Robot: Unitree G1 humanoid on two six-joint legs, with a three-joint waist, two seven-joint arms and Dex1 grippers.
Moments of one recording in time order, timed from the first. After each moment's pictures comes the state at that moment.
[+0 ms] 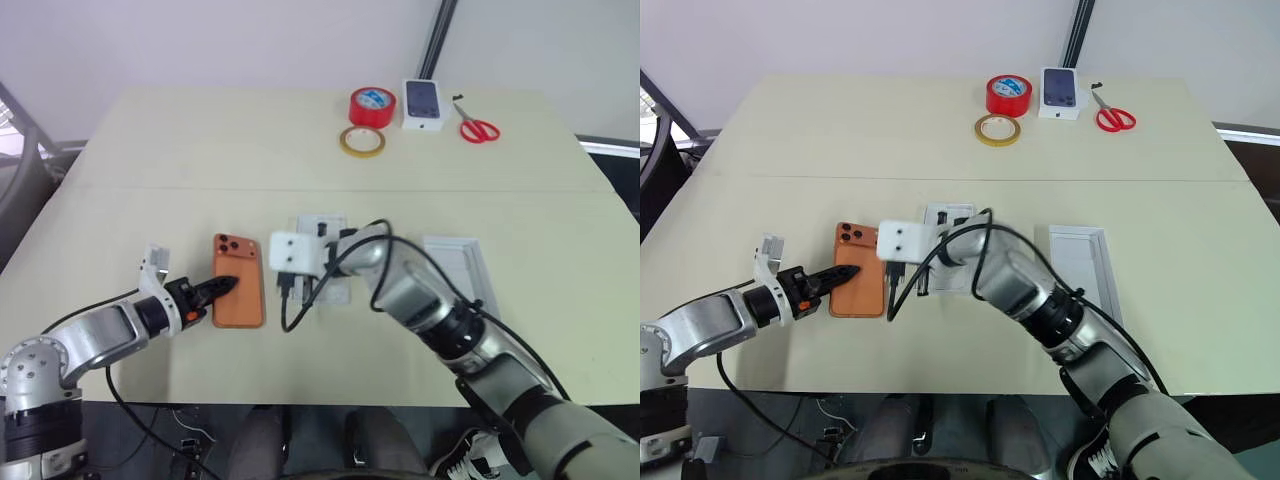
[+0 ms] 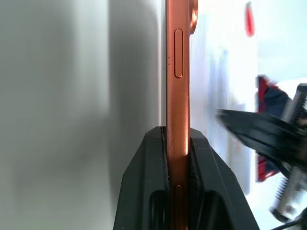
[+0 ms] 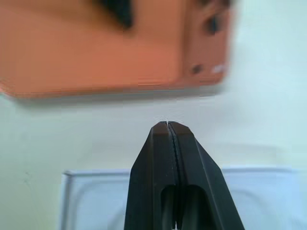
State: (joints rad) left arm -0.13 0.59 0.39 -0.08 -1.91 1.14 0.34; right arm -0.76 -0.30 0.53 -0.22 -0.23 0.71 0.94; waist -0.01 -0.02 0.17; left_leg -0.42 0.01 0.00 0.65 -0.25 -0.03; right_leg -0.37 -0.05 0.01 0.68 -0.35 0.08
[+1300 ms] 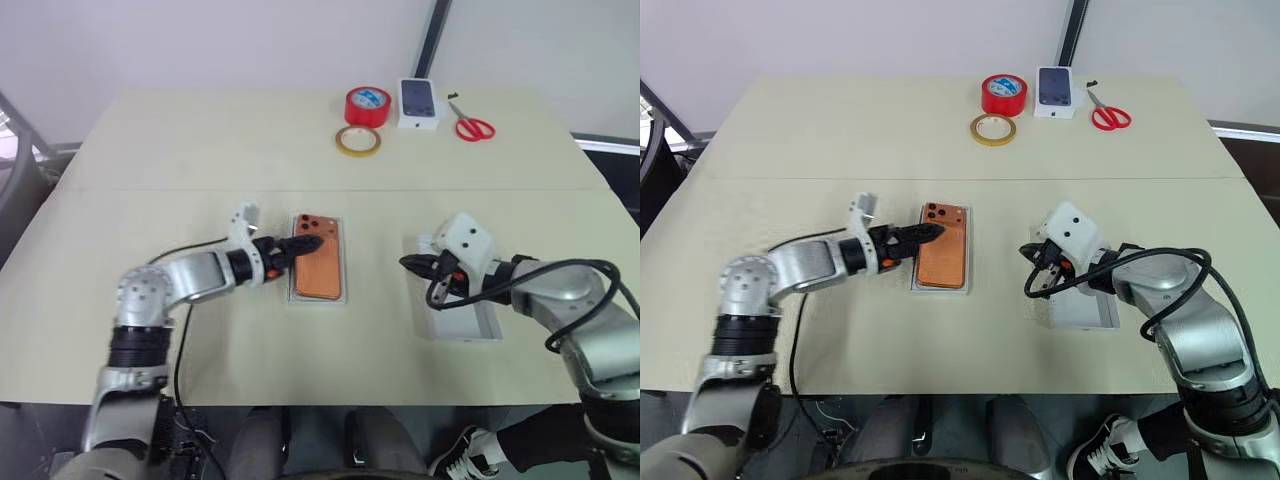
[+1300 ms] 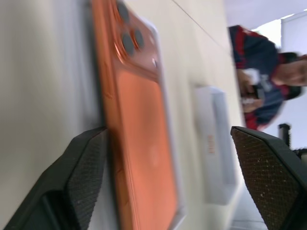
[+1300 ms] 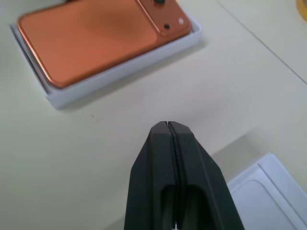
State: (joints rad) left arm -0.49 0.50 0.14 0.01 -1.59 1.18 0.21; right arm -0.29 -0.77 0.03 -0.55 0.21 0.87 0.79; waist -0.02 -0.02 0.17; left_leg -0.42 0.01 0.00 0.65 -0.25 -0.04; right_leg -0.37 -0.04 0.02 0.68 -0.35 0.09
